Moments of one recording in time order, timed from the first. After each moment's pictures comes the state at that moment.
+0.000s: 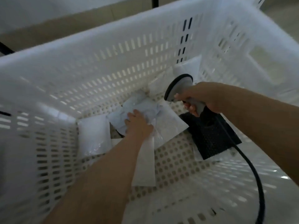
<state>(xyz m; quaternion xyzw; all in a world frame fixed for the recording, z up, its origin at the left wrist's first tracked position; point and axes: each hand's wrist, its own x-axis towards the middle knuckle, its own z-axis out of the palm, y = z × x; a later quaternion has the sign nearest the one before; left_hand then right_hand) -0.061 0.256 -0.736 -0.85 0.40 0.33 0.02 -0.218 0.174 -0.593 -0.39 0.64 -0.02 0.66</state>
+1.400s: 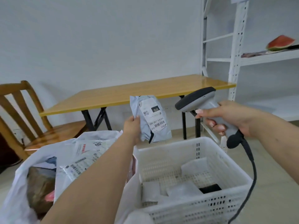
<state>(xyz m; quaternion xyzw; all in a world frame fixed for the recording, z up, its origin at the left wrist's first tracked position) -0.062 0.522 -0.156 -0.65 0.28 0.25 -0.66 -0.344 0.483 -0.080 -0.68 0.36 -0.24 0.60</state>
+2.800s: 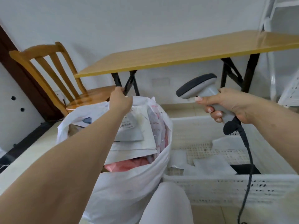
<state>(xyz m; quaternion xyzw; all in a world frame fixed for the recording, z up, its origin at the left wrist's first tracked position) 0.092 0.611 -0.167 -0.88 0.27 -0.05 -0.38 -0.199 0.487 -0.138 -0.67 0.32 -0.16 0.65</state>
